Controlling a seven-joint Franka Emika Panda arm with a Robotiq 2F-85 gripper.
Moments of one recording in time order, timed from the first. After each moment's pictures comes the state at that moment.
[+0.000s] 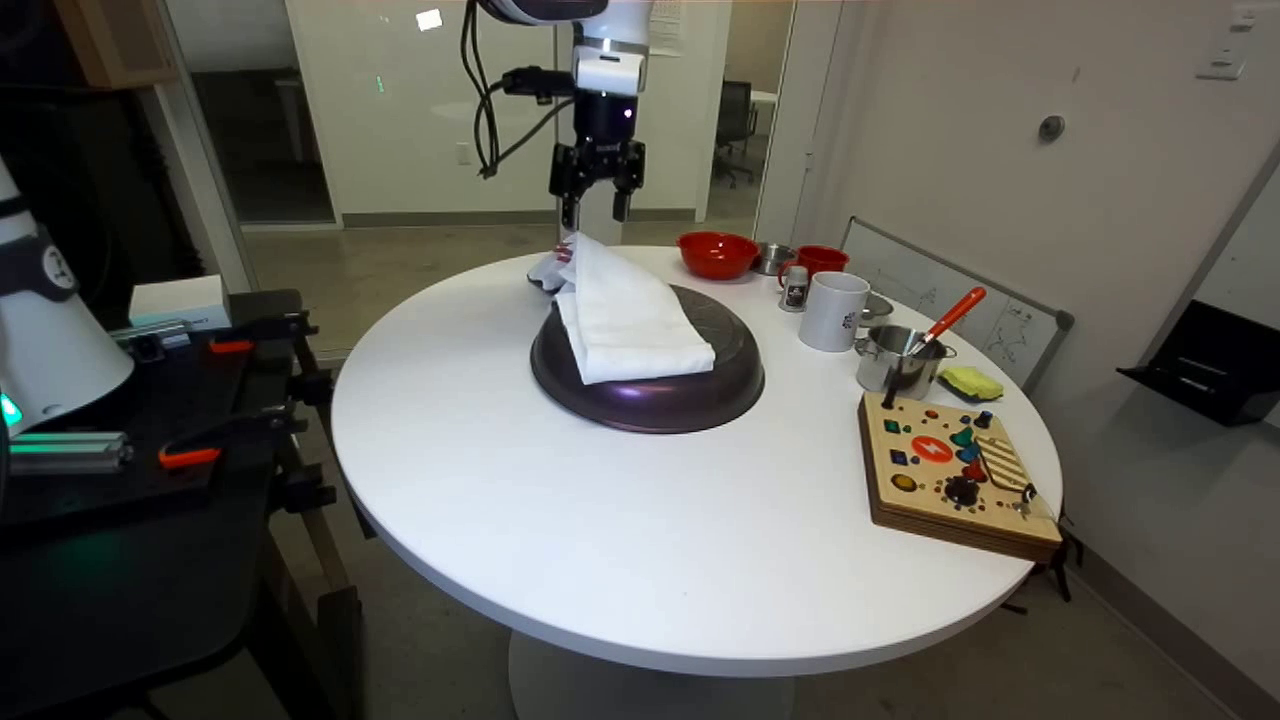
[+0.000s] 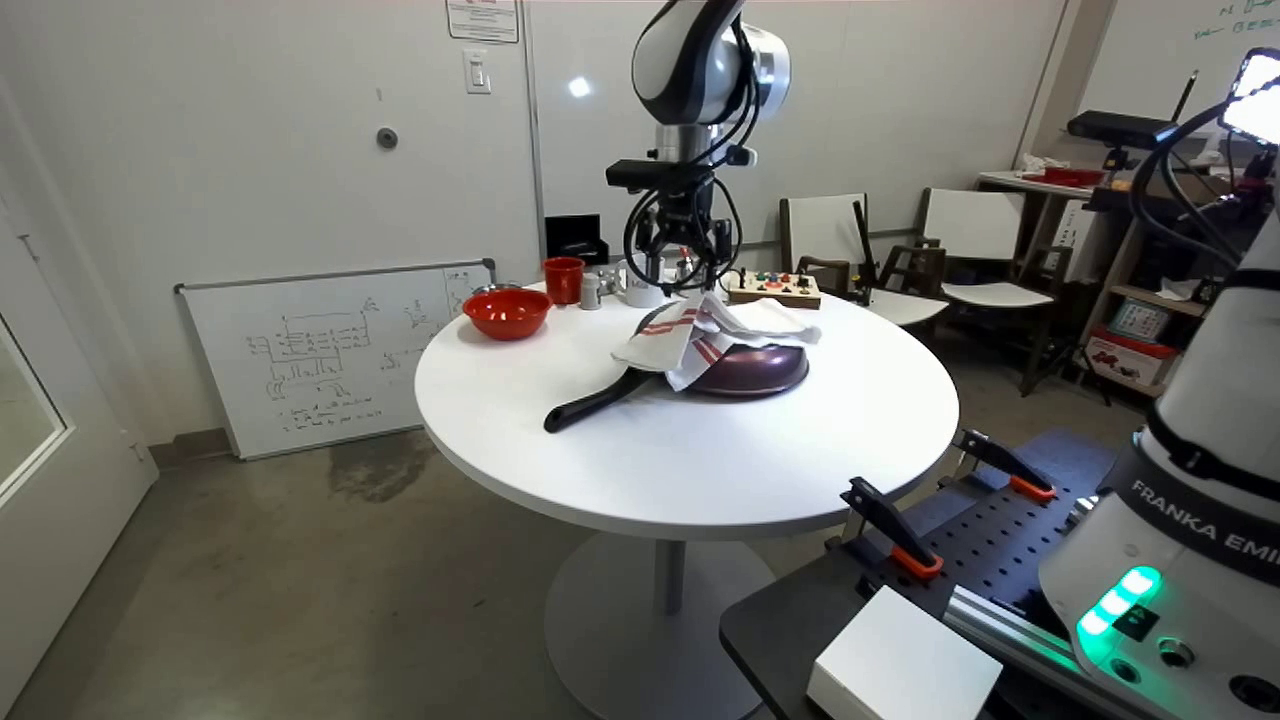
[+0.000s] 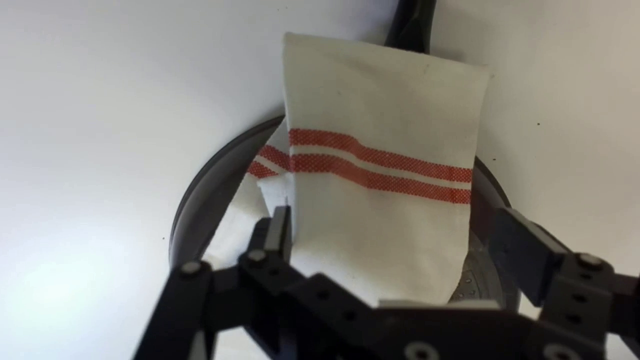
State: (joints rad) arm 0.10 0.34 -0.02 -2.07 0.05 2.39 1.21
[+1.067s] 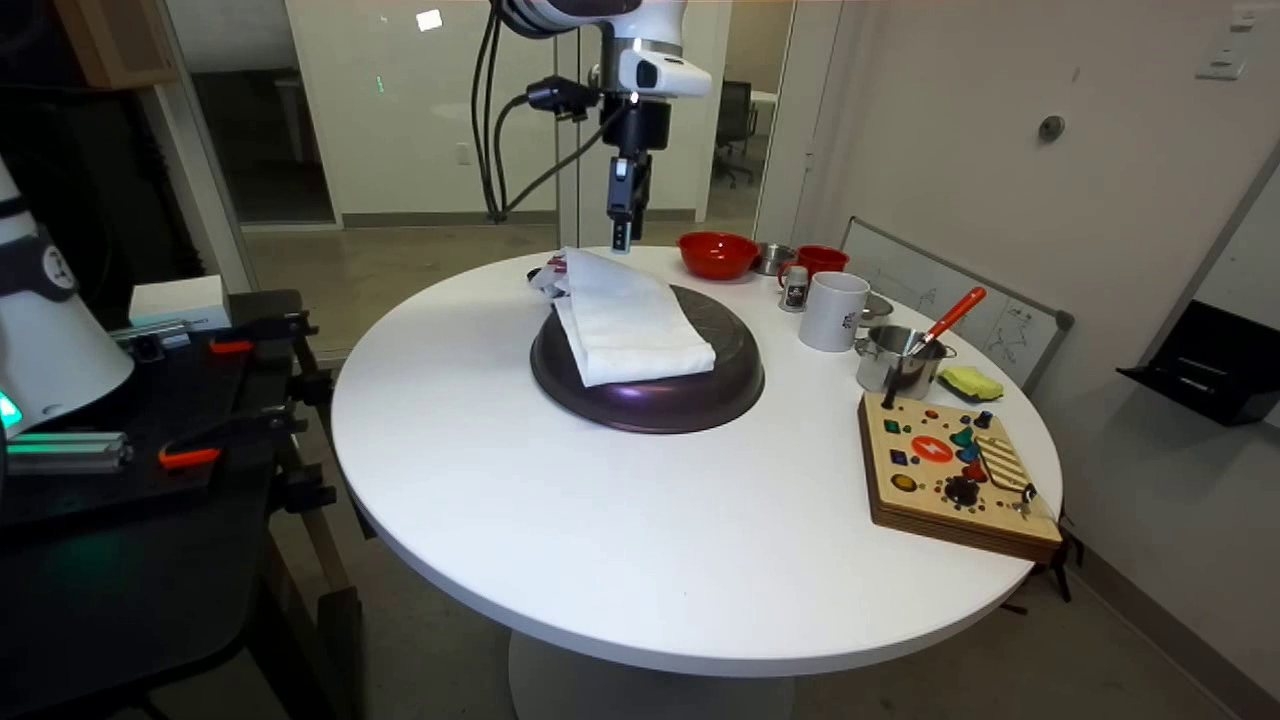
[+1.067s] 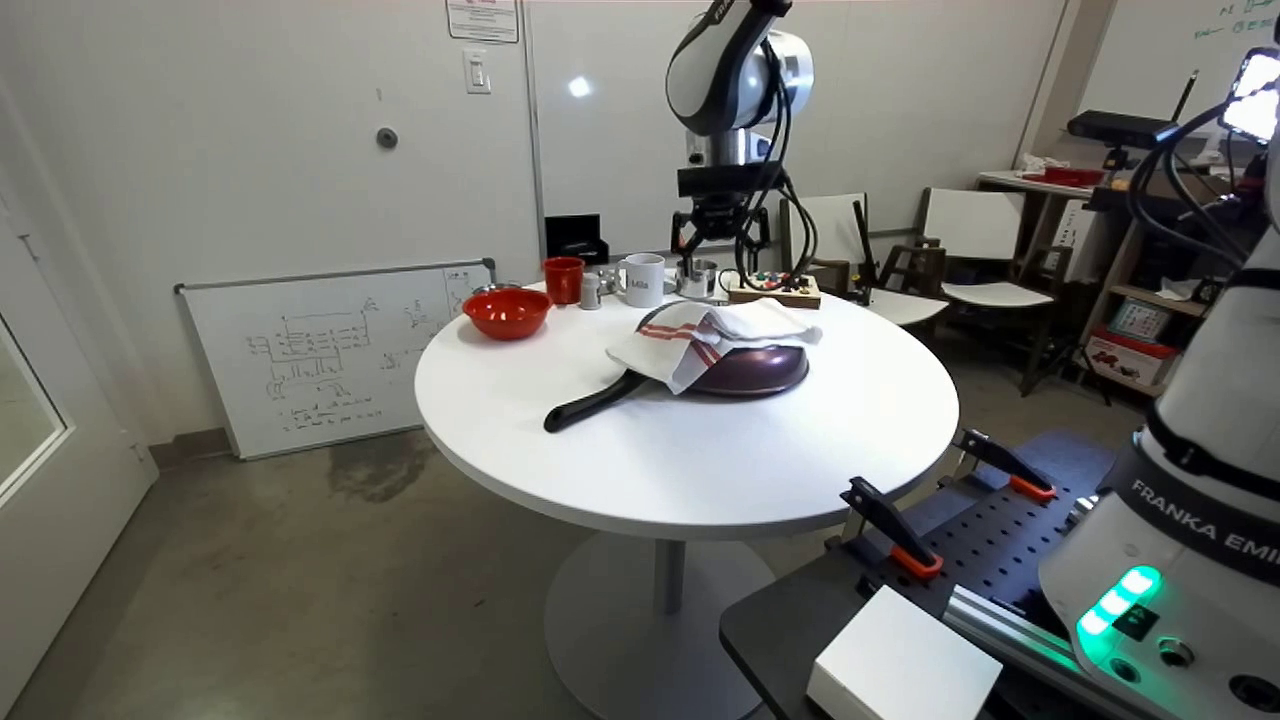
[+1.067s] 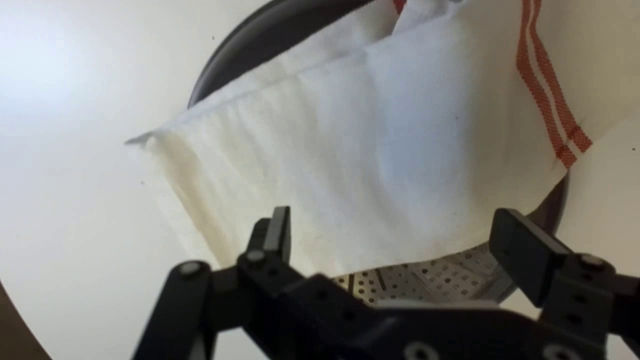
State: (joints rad) arm 0.04 0.38 -0.07 -2.02 -0.12 2.36 0.65
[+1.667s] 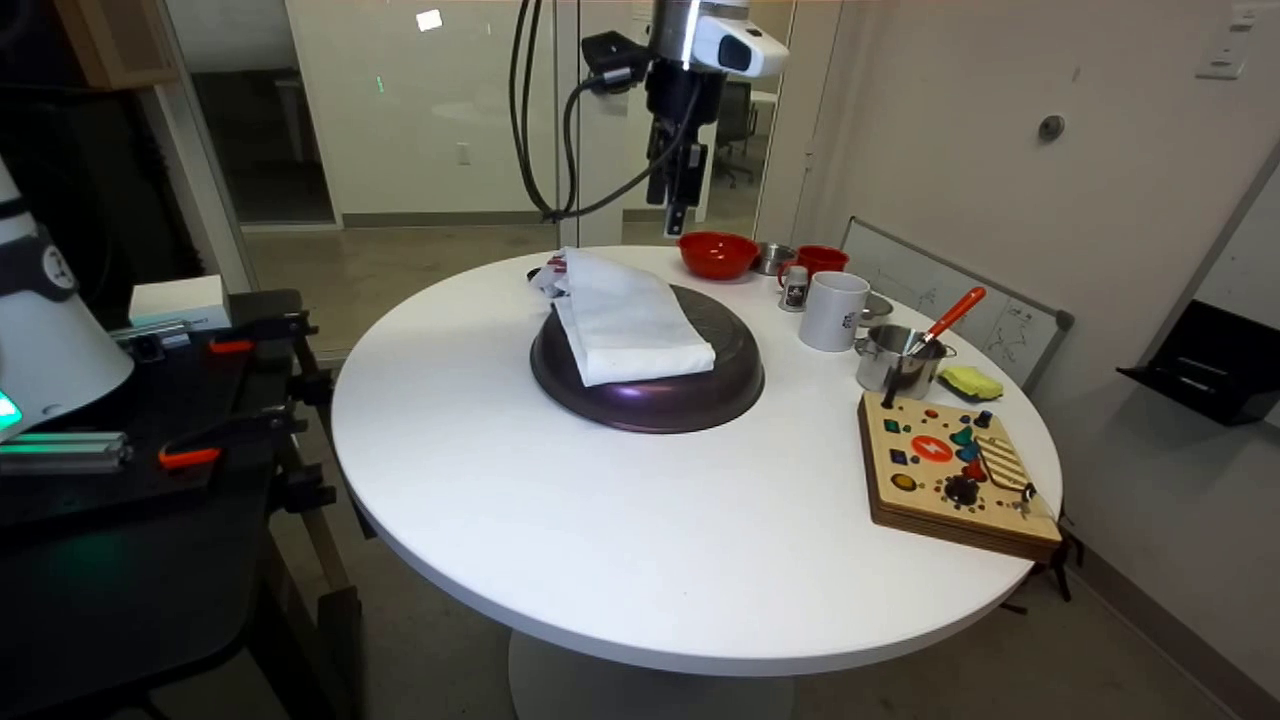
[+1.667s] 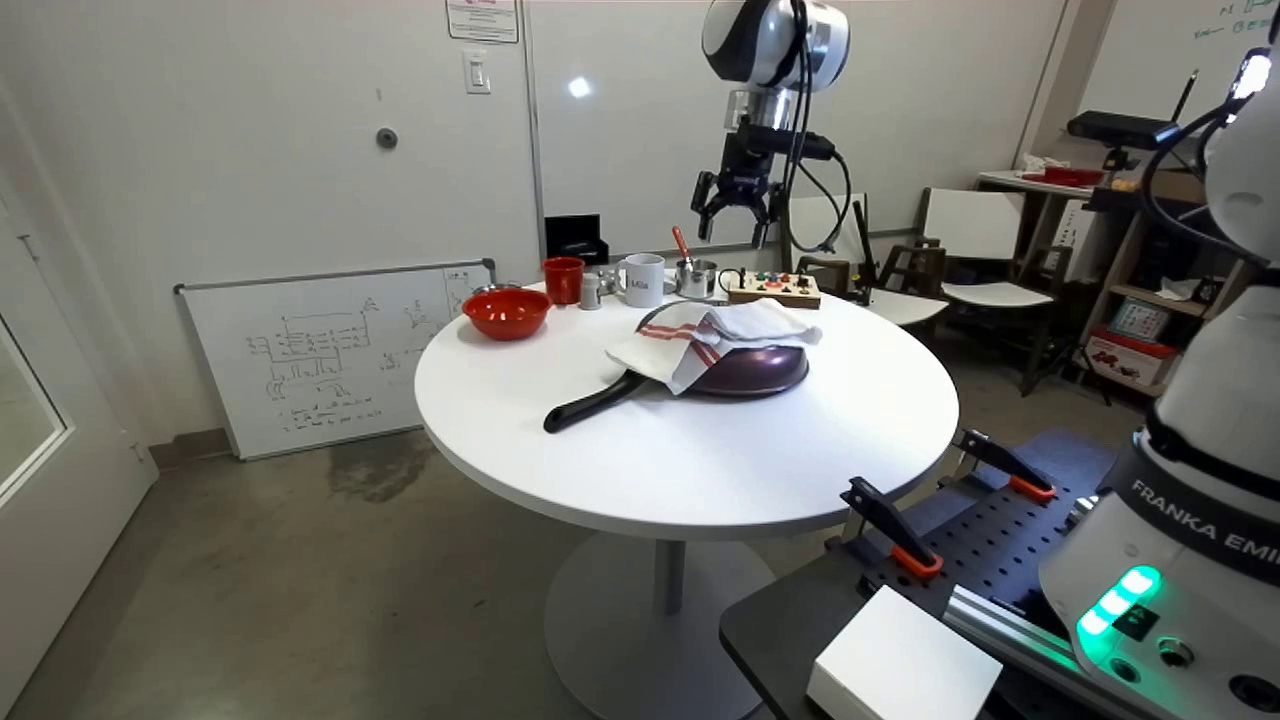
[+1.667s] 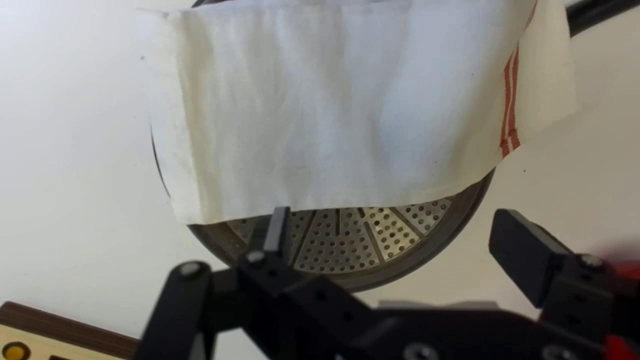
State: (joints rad) arm -0.21 0.37 0.06 -1.91 0.13 2.25 -0.01
